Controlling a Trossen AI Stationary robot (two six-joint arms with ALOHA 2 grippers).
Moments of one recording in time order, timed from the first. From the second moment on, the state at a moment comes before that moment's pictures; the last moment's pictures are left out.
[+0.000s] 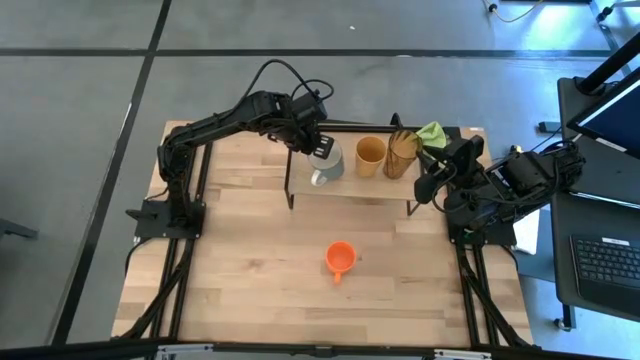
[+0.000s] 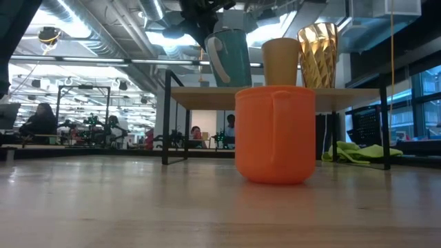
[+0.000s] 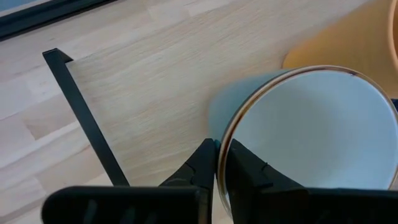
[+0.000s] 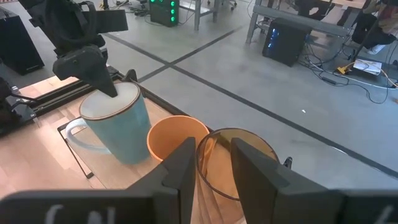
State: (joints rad) left arm 0.33 1.85 2.06 -1.30 -0.06 -0.81; right arm 0.47 1.23 1.65 -1.52 1.12 1.04
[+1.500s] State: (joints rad) left arm 0.33 1.87 2.06 -1.24 -0.06 -0.78; right arm 0.46 1.23 1.65 -1.55 1.12 1.05
